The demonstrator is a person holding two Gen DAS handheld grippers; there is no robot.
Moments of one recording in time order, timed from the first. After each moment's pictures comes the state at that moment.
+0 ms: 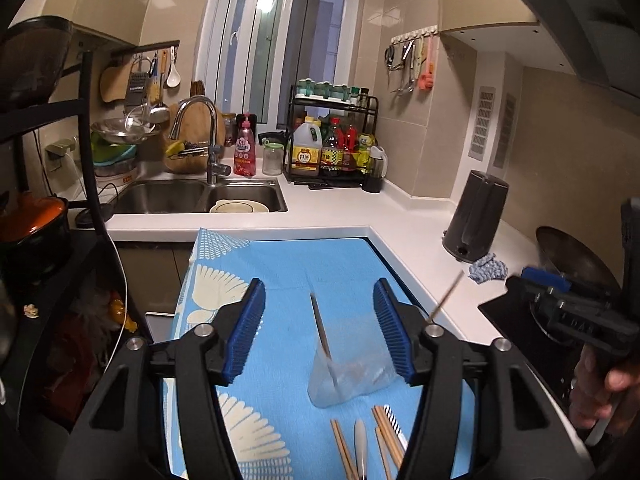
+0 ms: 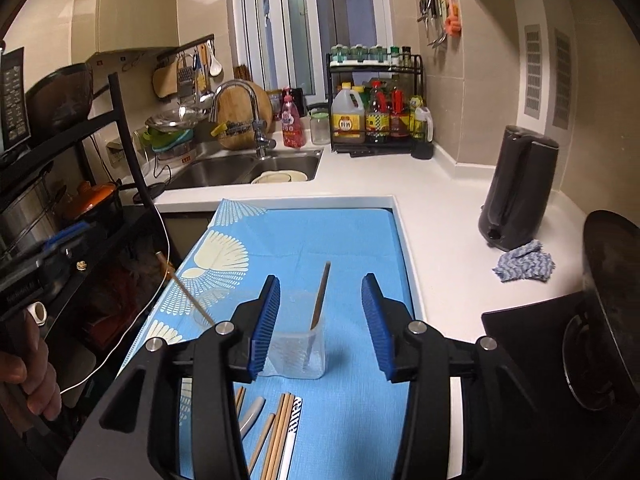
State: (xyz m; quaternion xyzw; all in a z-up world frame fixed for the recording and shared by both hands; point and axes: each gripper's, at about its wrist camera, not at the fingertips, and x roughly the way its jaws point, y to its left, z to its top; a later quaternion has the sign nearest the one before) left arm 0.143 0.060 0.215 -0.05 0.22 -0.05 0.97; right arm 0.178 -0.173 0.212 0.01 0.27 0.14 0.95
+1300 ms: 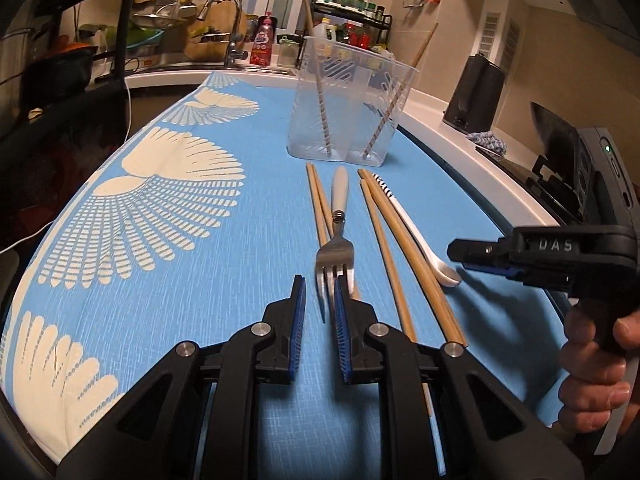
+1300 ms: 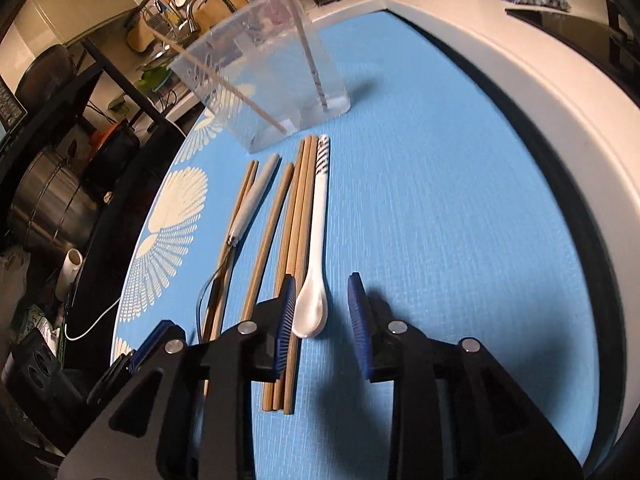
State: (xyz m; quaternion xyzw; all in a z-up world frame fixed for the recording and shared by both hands) left arm 0.006 0.010 -0.019 -0.10 0.32 -0.02 0.94; right arm 0.088 -0.177 -0.029 0.16 0.47 0.19 0.85
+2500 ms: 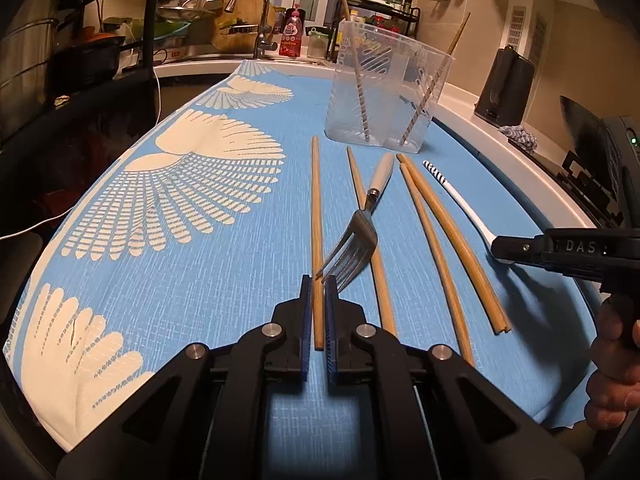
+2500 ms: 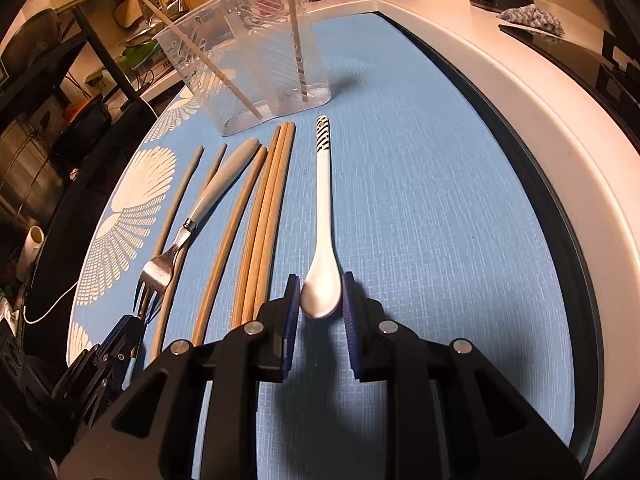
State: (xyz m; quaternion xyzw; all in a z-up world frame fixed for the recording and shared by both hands) left arm 0.002 0.018 -0.030 -0.10 0.33 0.03 0.94; right arm 0.087 -0.177 -0.031 0.10 0.47 0.14 0.87
